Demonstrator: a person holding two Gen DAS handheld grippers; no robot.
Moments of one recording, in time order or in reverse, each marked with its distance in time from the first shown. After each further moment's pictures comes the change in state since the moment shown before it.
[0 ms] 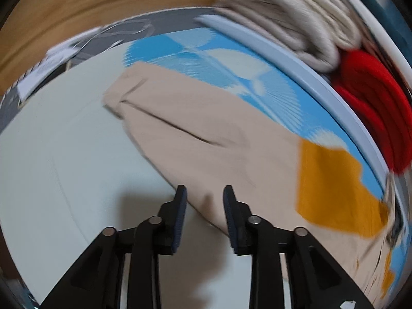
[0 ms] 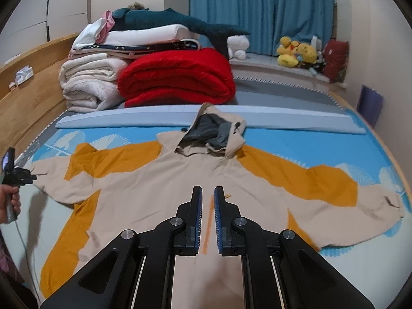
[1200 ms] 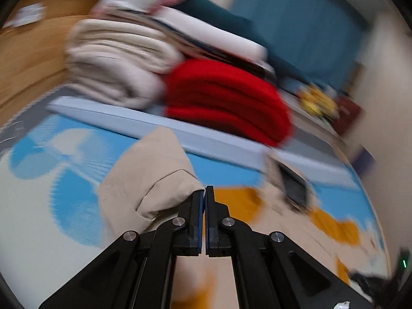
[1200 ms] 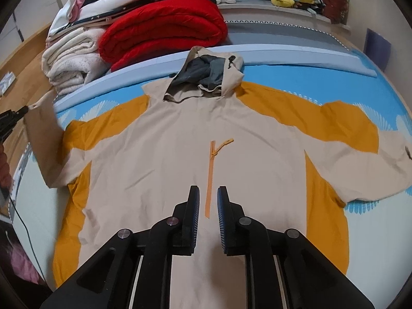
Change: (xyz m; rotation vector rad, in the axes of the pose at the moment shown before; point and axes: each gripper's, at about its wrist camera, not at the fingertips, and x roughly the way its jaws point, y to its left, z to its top) left arm -0.152 -0.249 -0.095 0.534 -0.197 -0.542; right arm 0.055 -0.024 -0.031 0.152 0.276 0.038
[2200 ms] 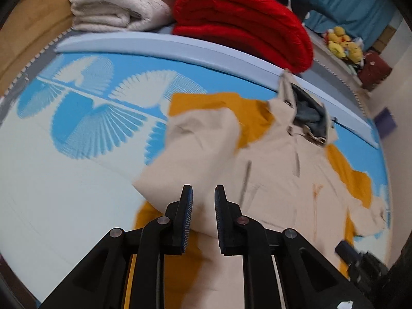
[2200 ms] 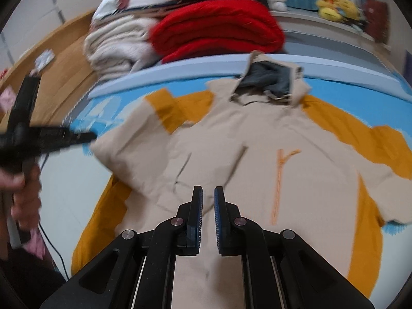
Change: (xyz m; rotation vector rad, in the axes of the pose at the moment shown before) left arm 0.021 -0.004 -0.047 -0.089 0.358 0.202; right arm 0.006 0.086 -0.009 -0.169 -0.015 0.193
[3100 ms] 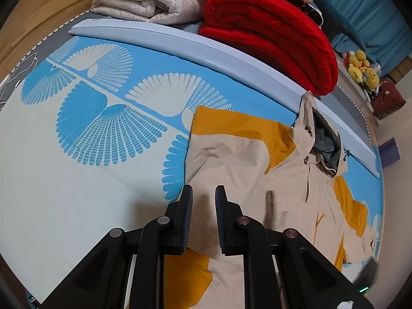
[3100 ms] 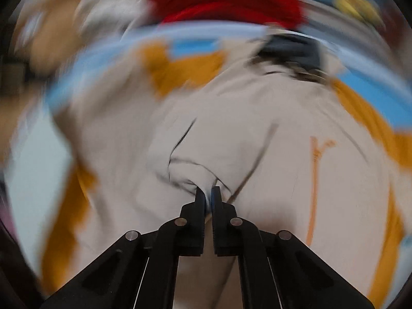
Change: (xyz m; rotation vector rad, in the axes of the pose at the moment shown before) left arm 0.020 0.038 0.038 -0.138 0.028 -0.009; right arm 0.087 -0.003 0.002 0.038 0.069 -0.062
